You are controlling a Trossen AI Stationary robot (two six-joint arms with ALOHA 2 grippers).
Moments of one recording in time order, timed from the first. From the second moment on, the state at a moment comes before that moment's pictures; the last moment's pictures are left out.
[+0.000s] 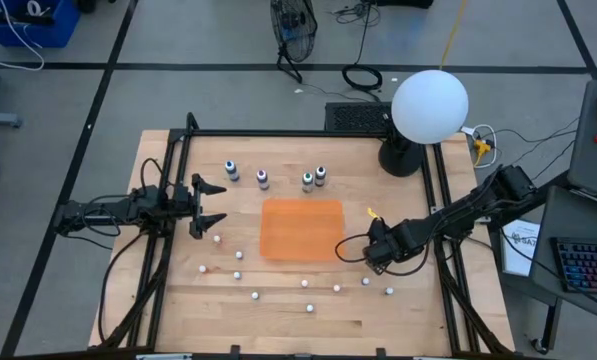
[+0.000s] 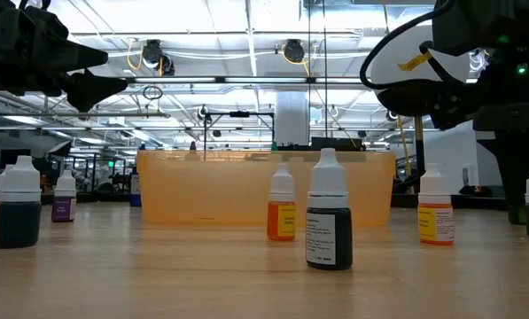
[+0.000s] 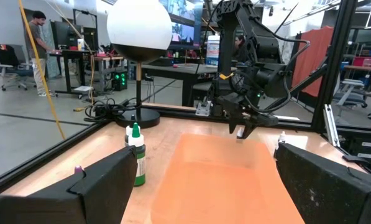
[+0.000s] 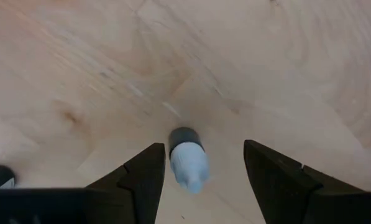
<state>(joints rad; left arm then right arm) 0.03 0.01 0.01 0.07 -0.08 -0.06 0.39 1.48 0.77 -0.92 0.13 1.19</state>
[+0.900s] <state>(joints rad) 0.03 0.01 0.01 0.07 -0.08 -0.06 0.39 1.48 0.78 -0.81 0.21 0.98</state>
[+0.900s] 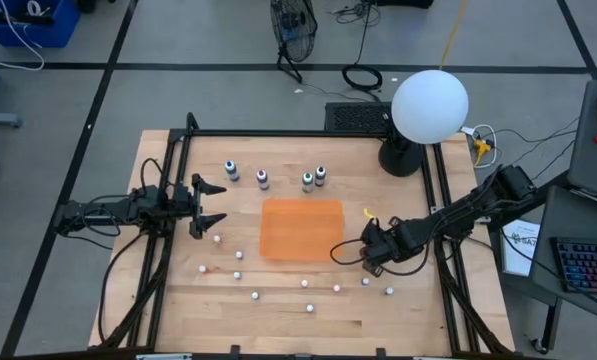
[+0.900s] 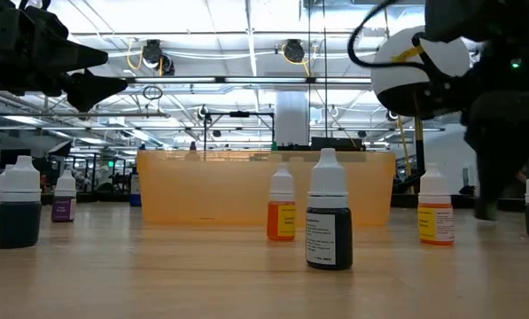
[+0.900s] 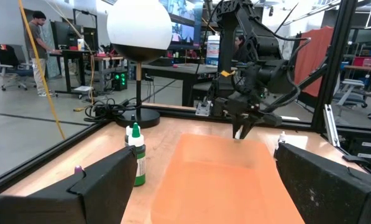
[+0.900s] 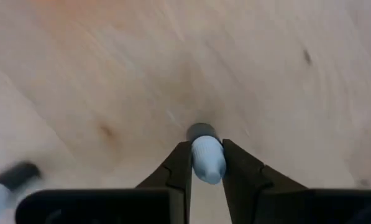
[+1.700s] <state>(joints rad) 0.03 0.01 0.01 0.07 -0.08 -0.06 0.12 1.73 1.86 -1.27 0.37 0.26</state>
